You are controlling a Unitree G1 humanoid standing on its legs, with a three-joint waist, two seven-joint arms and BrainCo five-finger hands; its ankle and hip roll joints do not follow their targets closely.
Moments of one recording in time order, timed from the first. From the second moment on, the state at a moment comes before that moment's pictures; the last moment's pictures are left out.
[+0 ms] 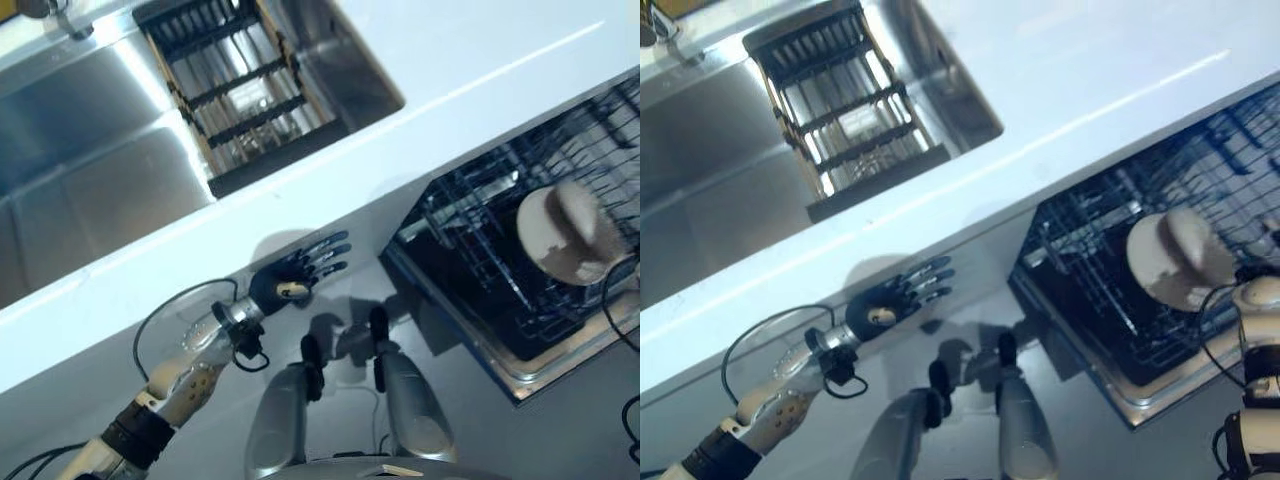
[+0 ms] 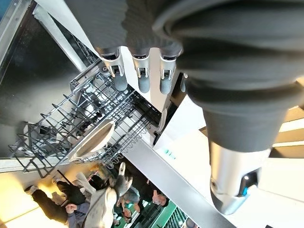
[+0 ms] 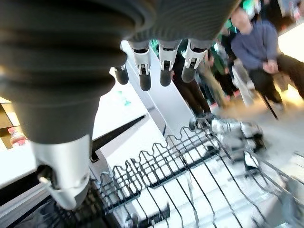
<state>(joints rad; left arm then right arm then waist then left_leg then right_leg) -0.03 0.62 -0.45 -0.09 -1.03 -0.10 -0.49 -0.37 -0.90 -0.05 0.79 0.15 -0.05 -0.61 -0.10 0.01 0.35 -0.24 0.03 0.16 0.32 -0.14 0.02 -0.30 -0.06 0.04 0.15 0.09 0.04</state>
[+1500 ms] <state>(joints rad) -0.22 0.55 -0.56 -0.24 -1.04 -0.23 -0.28 -0.47 -0.77 -0.35 1.12 1.24 -0.15 -0.20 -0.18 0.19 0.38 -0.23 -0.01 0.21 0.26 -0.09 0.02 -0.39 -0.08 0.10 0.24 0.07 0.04</state>
